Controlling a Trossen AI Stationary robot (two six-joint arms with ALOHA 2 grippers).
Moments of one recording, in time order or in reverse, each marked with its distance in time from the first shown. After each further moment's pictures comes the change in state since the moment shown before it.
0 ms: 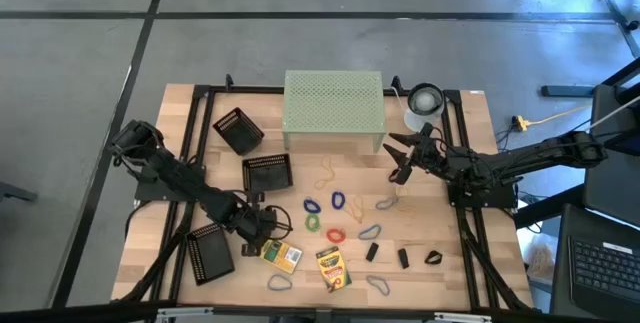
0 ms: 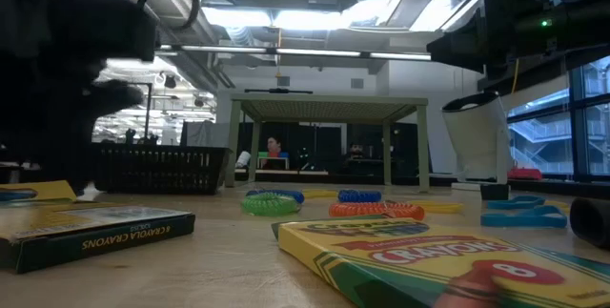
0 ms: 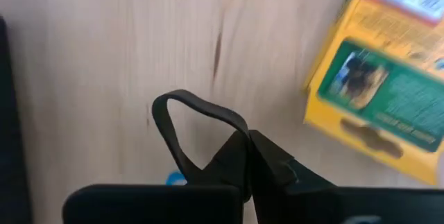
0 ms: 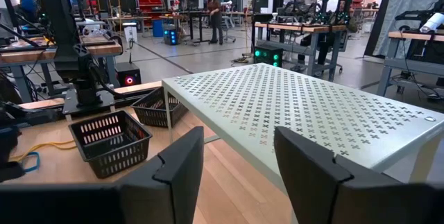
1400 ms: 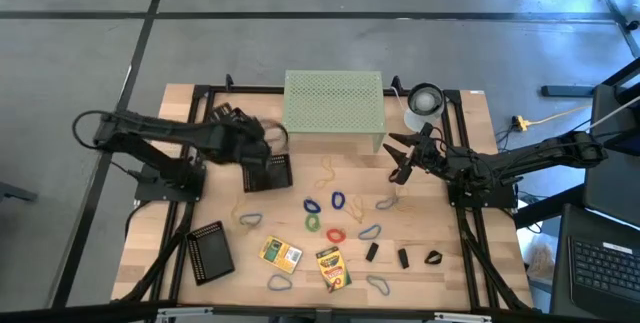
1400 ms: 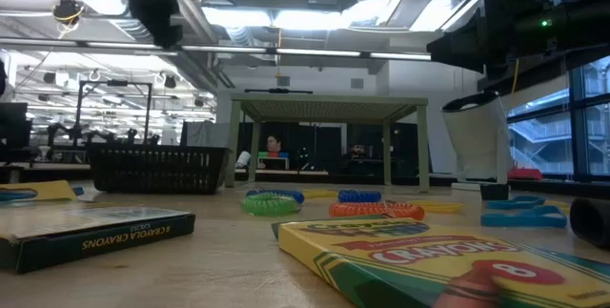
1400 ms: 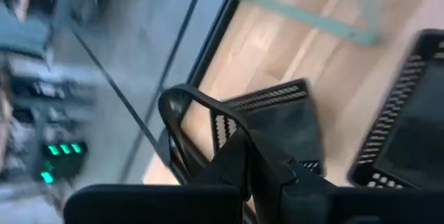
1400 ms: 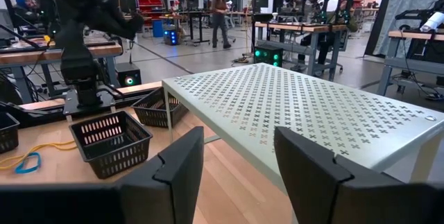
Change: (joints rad) left arm 0.517 -0.233 0.446 -1.033 -0.539 -0.054; right arm 0.000 0.000 0.000 0.000 0.000 0.004
